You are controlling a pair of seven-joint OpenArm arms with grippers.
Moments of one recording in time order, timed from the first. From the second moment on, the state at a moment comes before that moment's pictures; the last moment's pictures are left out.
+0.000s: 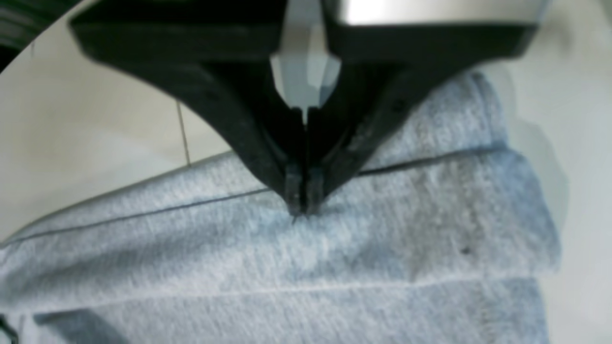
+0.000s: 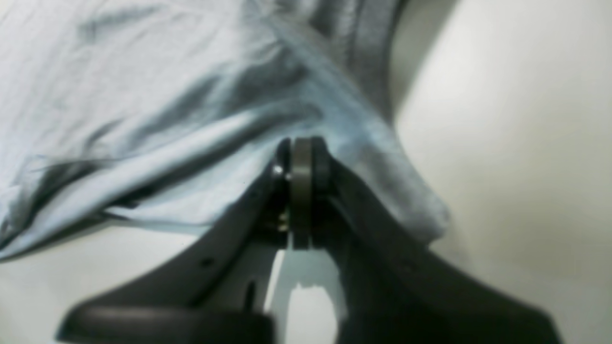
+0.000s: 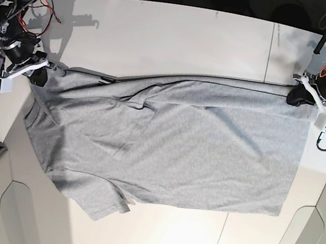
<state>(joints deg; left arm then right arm) 14.6 -28.0 -19.9 80.8 -38.6 -31.9 42.6 -6.3 7.9 32.0 88.0 28.6 28.6 -50.6</state>
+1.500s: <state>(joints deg) 18.2 -28.8 -20.1 80.9 -44.2 -32.2 46.6 -3.9 17.9 16.0 82.0 30.8 32.1 -48.7</state>
